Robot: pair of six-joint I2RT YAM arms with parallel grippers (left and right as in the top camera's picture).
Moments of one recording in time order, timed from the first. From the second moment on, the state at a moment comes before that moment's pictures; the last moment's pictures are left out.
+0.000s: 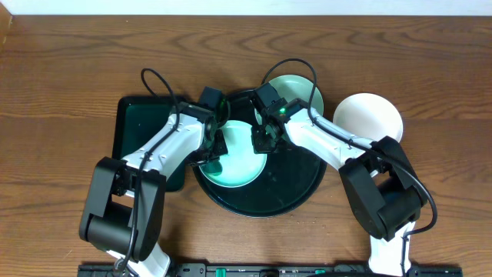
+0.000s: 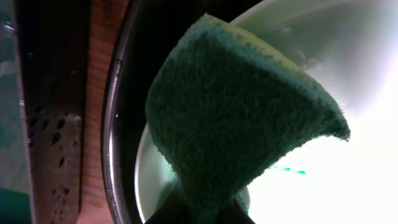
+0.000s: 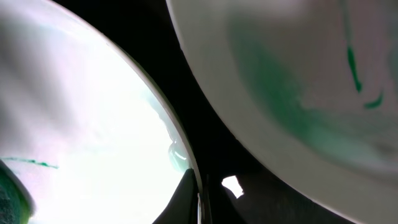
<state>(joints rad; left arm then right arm) -0.34 1.79 1.10 -0.85 -0.03 -0.62 0.63 2.05 1.39 -0.69 -0.13 0.52</state>
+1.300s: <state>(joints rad) -0.44 1.81 1.11 -0.85 0.28 -0.52 0.63 2.05 1.39 -0.69 -0.13 0.53</state>
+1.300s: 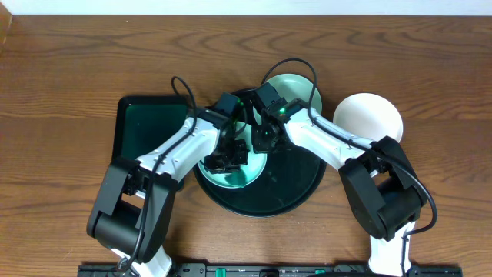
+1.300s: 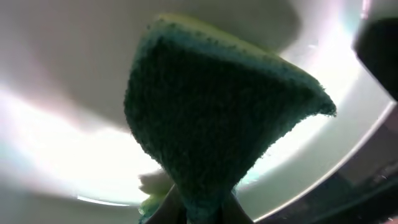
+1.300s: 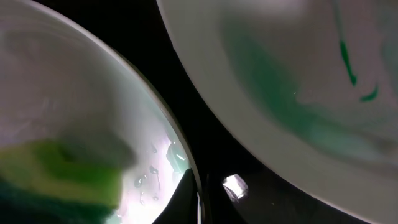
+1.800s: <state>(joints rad) -0.29 1.81 1.16 -0.86 -0.04 -0.54 0.64 2.05 1.39 -0.69 -0.13 0.54</state>
